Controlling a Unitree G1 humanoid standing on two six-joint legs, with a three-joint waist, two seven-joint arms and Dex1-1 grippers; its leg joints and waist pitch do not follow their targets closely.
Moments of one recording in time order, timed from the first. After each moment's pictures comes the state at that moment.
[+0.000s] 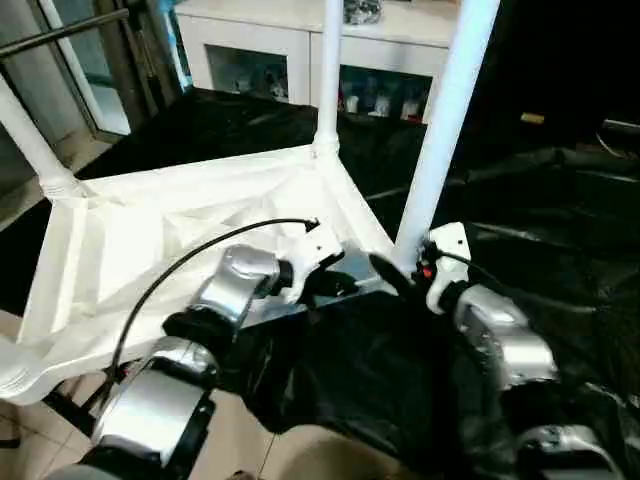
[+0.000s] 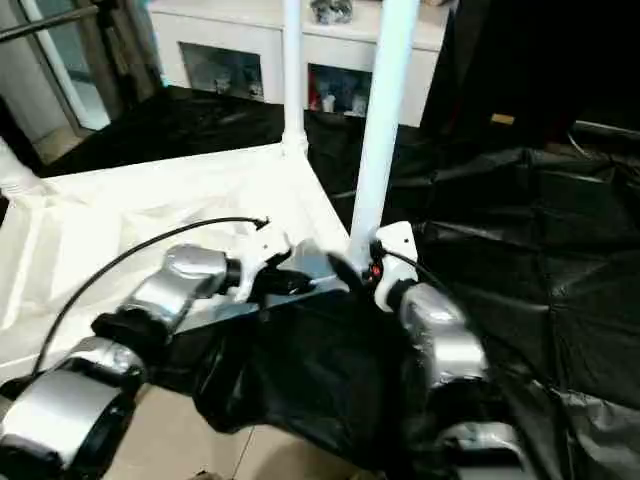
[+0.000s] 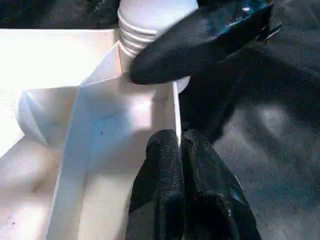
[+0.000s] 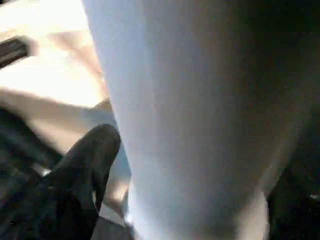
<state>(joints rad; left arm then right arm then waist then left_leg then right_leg) -0.77 0.16 -0.22 0.92 0.10 -0.01 -1.16 -0.42 -0.22 0.02 0.52 0.13 0.13 0.77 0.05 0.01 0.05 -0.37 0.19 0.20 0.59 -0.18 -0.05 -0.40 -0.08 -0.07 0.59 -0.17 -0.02</state>
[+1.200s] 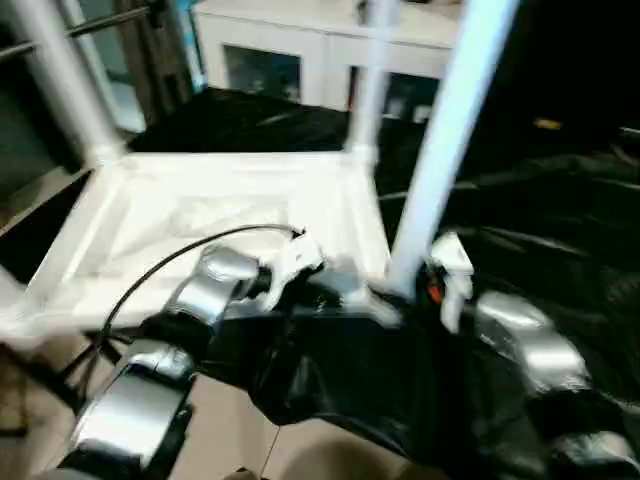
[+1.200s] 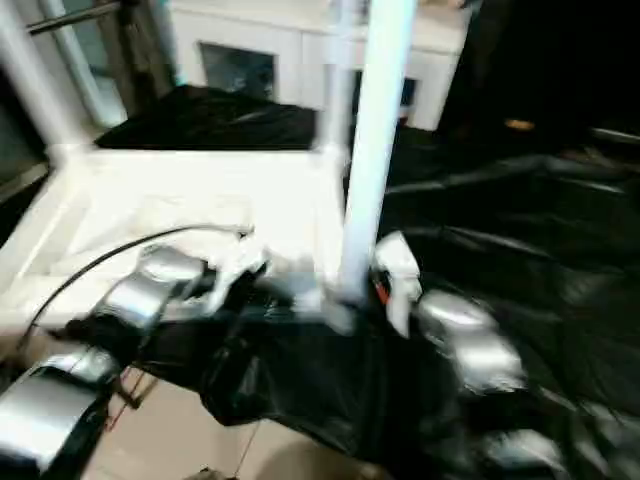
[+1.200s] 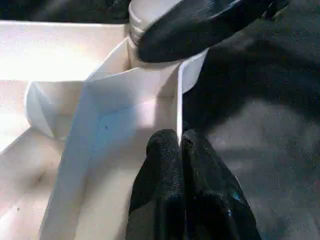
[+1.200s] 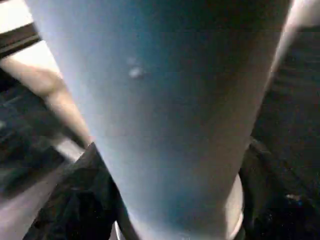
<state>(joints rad) -0.79 0.15 -0.22 0.97 0.11 -0.01 -1.08 -0.43 -0.22 0.01 0.53 0.13 0.20 0.69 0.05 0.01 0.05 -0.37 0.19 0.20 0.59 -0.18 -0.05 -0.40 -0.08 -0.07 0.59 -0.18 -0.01</state>
